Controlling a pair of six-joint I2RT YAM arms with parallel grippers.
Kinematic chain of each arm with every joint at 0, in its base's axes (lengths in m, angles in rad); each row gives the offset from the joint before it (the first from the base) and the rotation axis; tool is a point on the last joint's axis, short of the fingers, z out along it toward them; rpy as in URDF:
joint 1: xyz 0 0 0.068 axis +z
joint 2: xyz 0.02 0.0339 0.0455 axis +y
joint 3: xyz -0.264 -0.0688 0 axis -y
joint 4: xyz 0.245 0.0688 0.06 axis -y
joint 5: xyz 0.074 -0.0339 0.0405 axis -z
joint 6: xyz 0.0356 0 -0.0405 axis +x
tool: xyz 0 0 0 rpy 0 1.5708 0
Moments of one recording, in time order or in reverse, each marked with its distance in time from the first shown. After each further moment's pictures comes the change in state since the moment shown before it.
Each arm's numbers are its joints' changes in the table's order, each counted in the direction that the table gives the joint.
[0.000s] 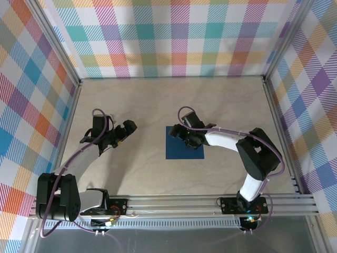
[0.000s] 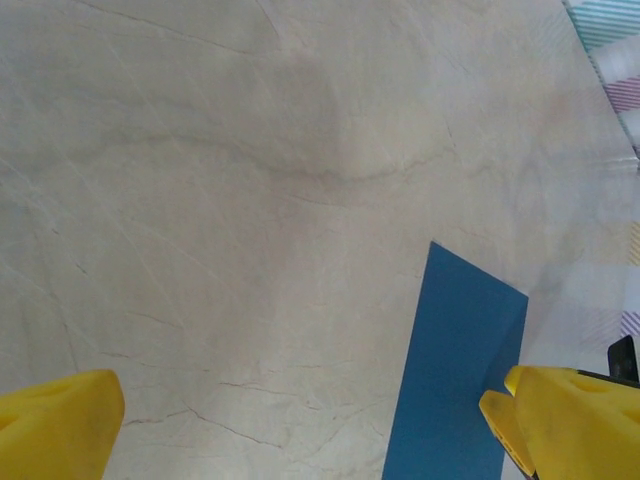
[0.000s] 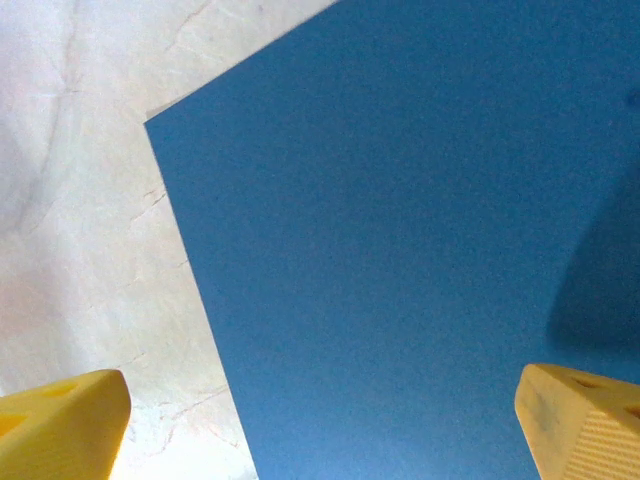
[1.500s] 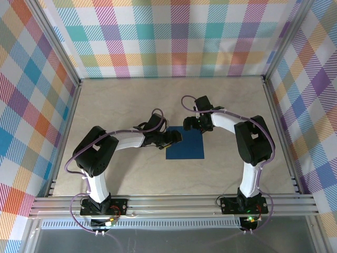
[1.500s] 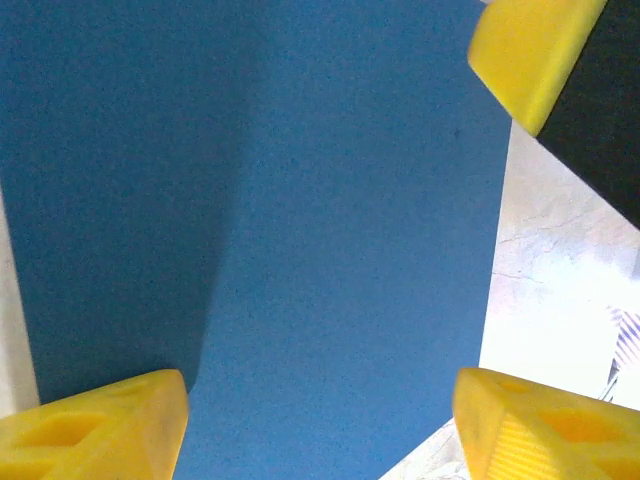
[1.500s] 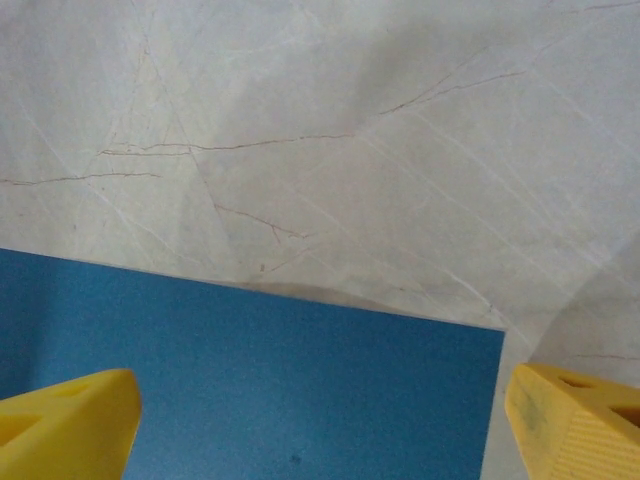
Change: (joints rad) left arm -0.555 0.607 0.318 0.207 0.018 -0.151; right arm -0.237 0.197 0.254 -0.228 0.000 -0.682
